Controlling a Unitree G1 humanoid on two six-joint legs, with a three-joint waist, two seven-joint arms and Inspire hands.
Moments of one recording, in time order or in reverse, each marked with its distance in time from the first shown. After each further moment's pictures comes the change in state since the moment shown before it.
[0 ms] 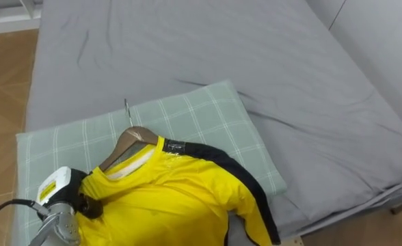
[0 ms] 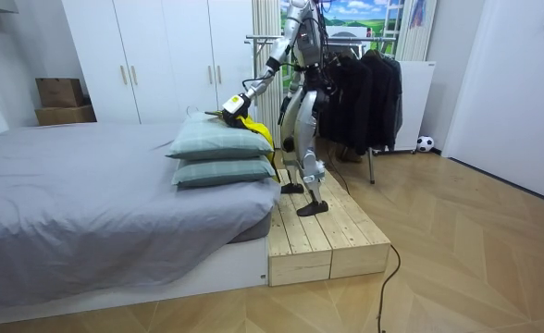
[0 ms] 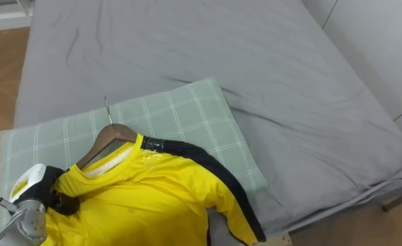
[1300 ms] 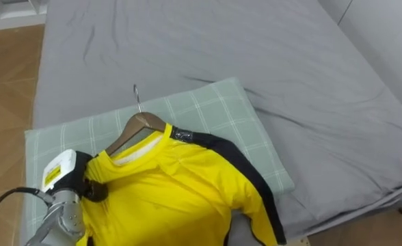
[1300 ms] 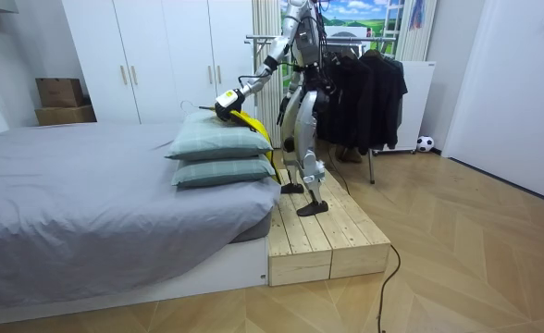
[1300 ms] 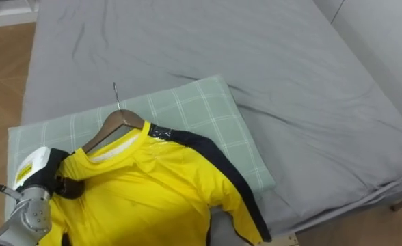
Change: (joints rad) left arm -0.003 -0.001 0.002 -0.095 0.024 -0.064 0.089; right arm 0.034 -0.015 -0.012 0.013 -0.007 -0.057 -0.004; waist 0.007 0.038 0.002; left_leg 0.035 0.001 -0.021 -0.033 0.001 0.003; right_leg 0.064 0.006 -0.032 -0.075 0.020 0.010
